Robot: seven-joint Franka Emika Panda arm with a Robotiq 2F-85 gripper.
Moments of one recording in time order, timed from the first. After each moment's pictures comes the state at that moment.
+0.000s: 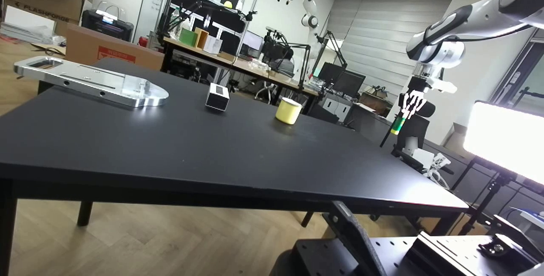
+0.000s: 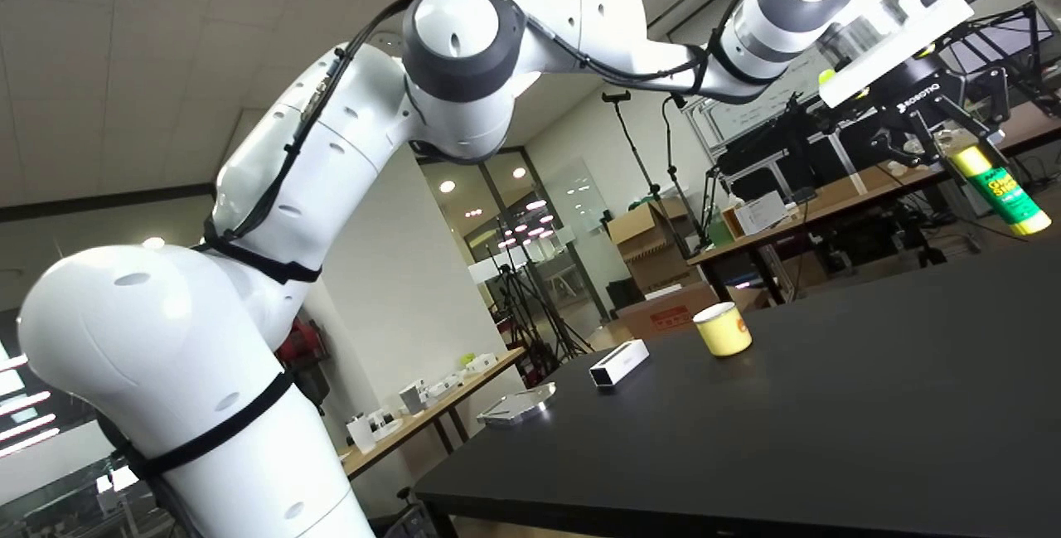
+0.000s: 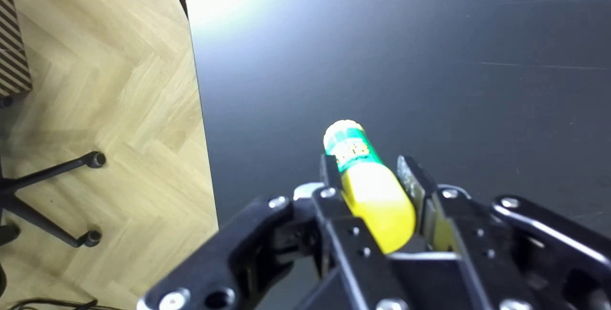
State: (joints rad) arm -0.53 0.97 -0.13 -0.97 -0.01 2.05 -0.55
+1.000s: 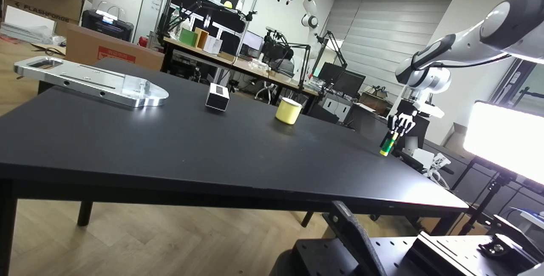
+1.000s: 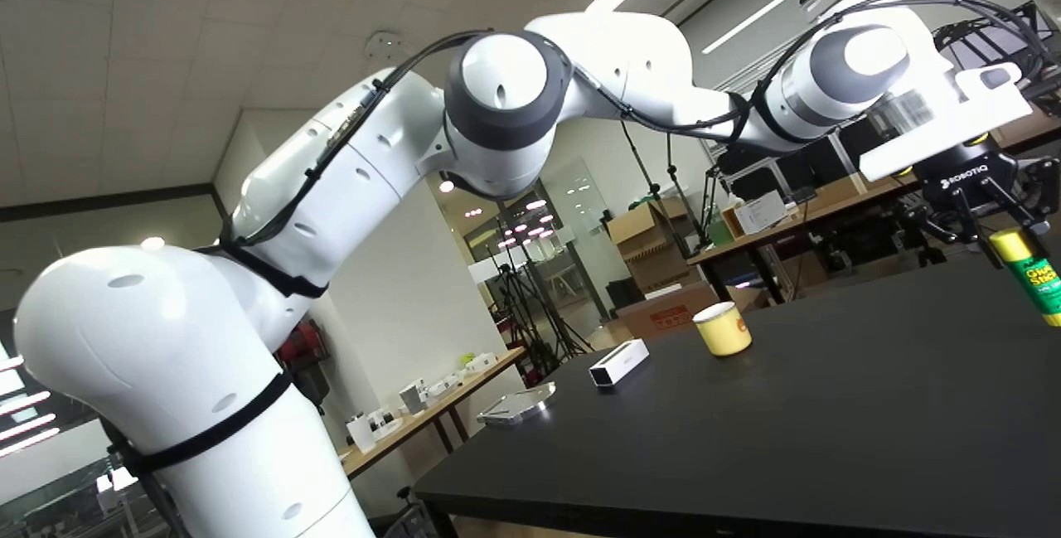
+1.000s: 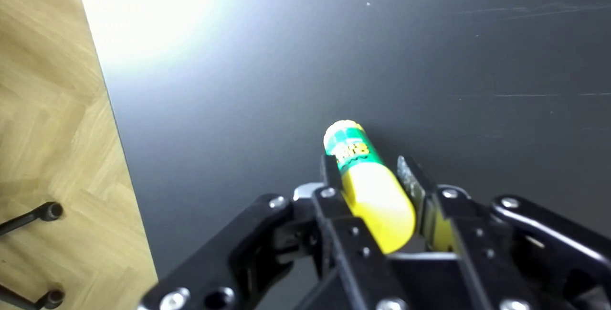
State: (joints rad) arm -0.56 1.15 -0.11 -0.89 0.04 2.07 -0.51
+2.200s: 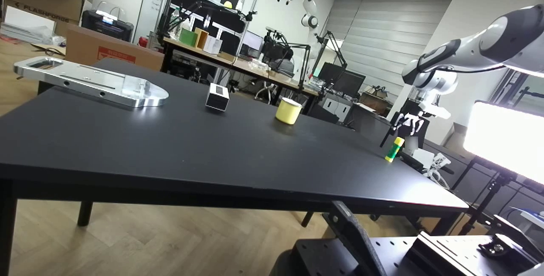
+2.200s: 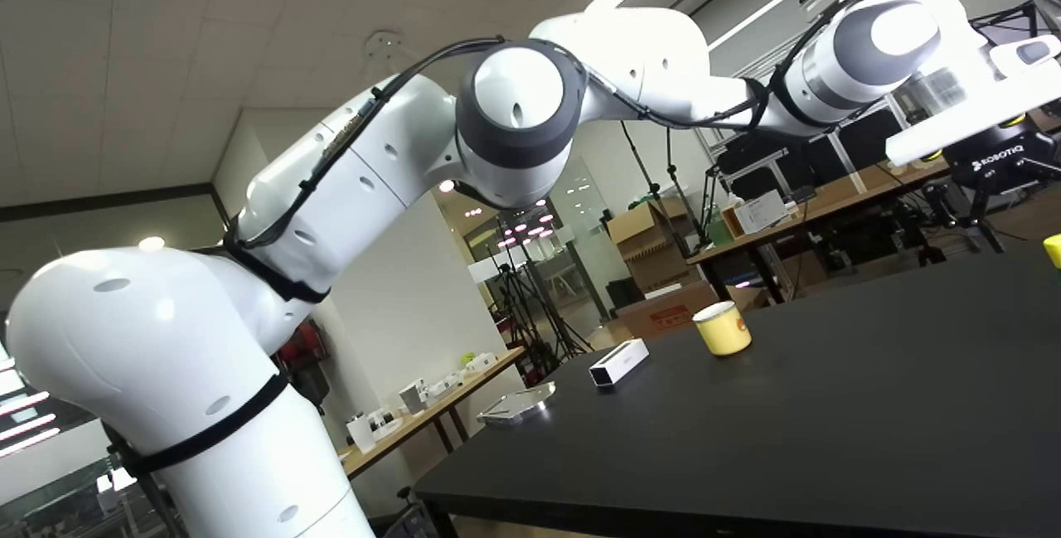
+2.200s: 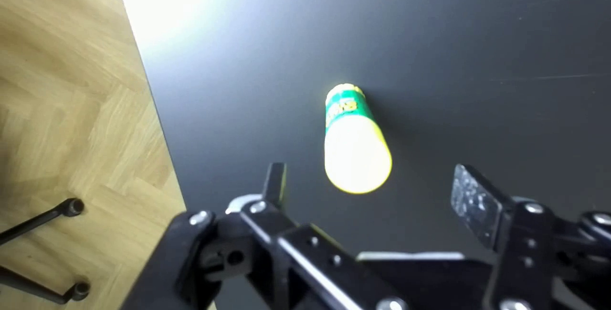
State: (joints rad) arm -0.61 1.22 -0.10 -0.74 0.04 2.03 -0.51
